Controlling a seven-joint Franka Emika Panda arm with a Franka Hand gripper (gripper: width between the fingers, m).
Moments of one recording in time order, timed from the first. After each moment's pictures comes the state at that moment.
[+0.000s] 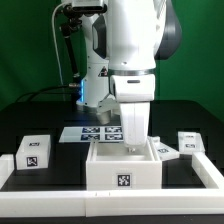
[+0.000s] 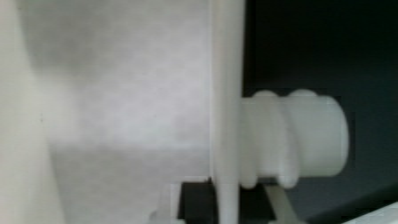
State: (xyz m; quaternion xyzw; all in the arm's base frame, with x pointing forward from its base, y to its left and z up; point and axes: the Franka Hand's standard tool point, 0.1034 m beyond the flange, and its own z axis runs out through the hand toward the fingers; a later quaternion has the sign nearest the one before) arm 0.487 0.033 0.023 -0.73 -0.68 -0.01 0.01
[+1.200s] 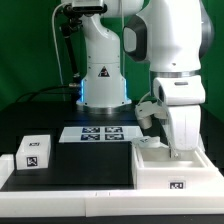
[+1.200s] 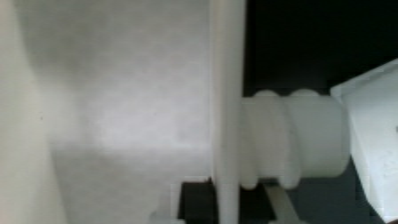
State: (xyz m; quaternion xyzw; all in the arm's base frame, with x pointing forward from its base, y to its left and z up) arm 0.520 0.110 0.023 -0.73 -0.69 -0.02 0.01
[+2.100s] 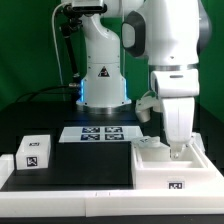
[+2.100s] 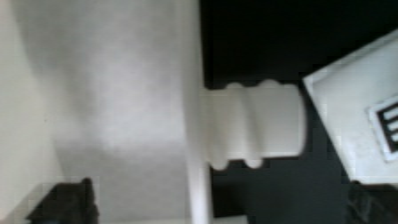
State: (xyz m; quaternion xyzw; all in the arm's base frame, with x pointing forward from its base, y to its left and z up) arm 0.505 0.110 0.041 -0.76 -0.64 -0.04 0.00
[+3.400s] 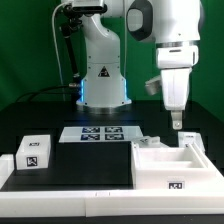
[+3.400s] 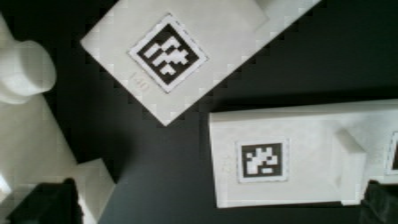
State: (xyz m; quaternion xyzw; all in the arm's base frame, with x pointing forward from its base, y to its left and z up) arm 0.429 0.149 0.063 -0.81 -0.58 -0.06 0.00
